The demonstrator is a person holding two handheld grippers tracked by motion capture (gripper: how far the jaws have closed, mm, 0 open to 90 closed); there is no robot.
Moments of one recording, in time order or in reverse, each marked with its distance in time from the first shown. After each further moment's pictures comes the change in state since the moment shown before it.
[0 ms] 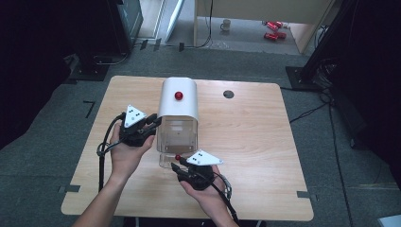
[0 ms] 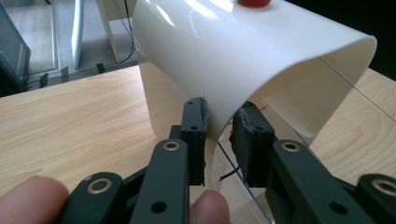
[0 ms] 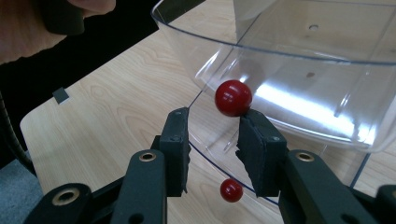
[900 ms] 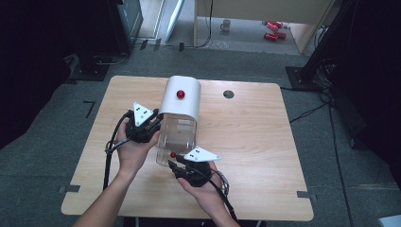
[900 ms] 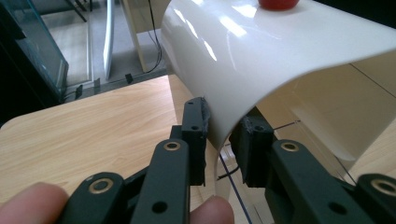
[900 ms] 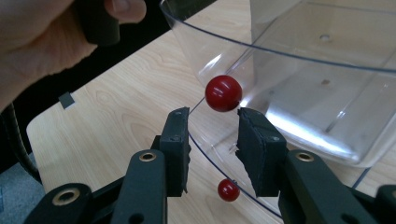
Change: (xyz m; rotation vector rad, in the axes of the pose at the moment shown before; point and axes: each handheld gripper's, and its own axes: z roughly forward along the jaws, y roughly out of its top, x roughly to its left) left arm -0.010 0.004 0.018 -0.032 0.129 0.049; right arm 0.000 0.009 0.007 -0.002 0.023 -0.004
